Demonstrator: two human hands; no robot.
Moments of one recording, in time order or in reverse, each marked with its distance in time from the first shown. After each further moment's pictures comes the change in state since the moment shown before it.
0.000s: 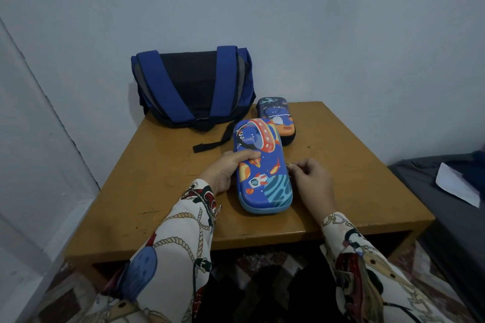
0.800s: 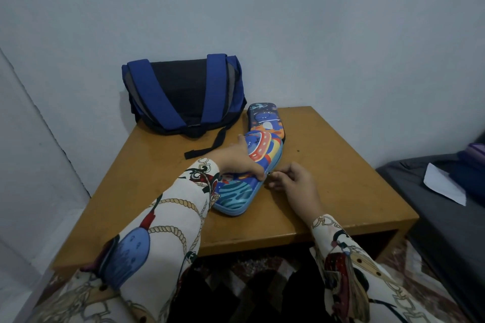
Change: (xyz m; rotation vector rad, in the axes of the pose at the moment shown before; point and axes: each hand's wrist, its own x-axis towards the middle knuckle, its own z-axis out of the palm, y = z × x) left_hand -0.002 0.052 0.033 1.144 0.004 -0.080; right_hand 0.000 0.009 0.004 0.229 -0.171 -0.070
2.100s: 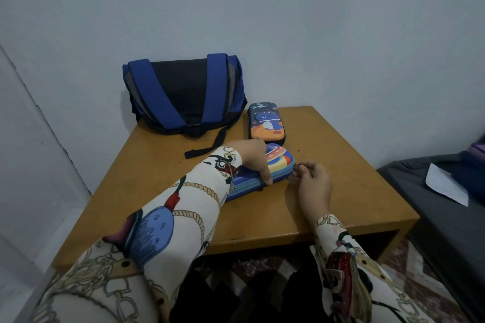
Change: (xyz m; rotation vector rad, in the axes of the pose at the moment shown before) left_hand 0.001 0.041 0.003 0.458 -0.017 0.054; right_hand 0.005 0.000 -0.007 0.140 0.422 0.105
